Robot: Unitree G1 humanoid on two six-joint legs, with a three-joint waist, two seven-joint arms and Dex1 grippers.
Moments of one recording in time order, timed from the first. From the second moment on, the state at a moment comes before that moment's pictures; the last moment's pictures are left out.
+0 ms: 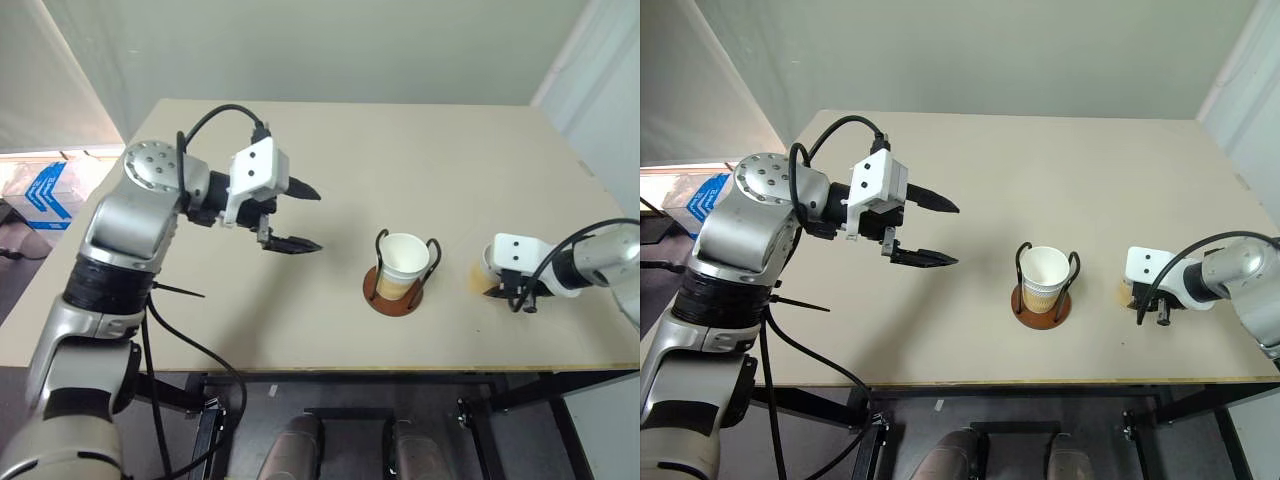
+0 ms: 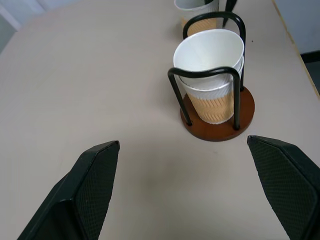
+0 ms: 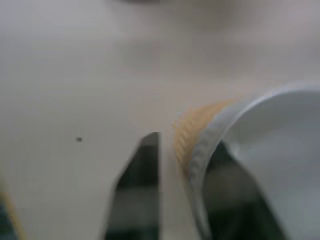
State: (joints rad) left arm -0.92 0.80 -0.20 0.04 -0.26 0.46 -1.38; right arm -0.51 -1.20 0.24 -0.16 0.10 0.54 1.27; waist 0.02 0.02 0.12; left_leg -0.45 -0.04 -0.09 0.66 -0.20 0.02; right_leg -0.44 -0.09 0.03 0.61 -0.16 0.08
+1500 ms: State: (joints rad) left arm -0.93 0.80 -0.21 0.08 -0.25 0.38 -1.47; right arm -1.06 -0.93 0.45 -0.23 0.12 0.64 1.49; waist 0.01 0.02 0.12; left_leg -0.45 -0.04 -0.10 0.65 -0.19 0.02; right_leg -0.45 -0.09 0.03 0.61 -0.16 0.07
